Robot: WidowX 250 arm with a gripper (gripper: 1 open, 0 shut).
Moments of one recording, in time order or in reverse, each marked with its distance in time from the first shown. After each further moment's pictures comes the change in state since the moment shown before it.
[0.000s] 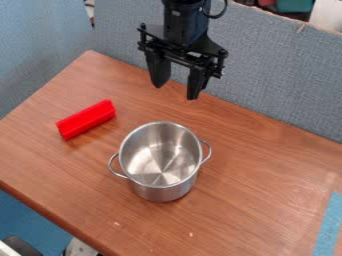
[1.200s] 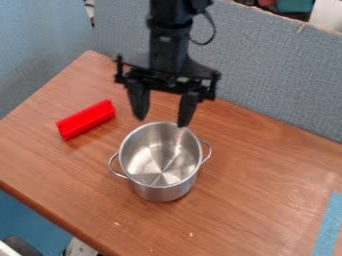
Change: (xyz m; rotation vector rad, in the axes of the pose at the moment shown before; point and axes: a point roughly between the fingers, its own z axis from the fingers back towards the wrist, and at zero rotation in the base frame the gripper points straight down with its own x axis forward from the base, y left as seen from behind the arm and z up) arm -0.040 -0.004 -0.005 0.037 0.098 0.331
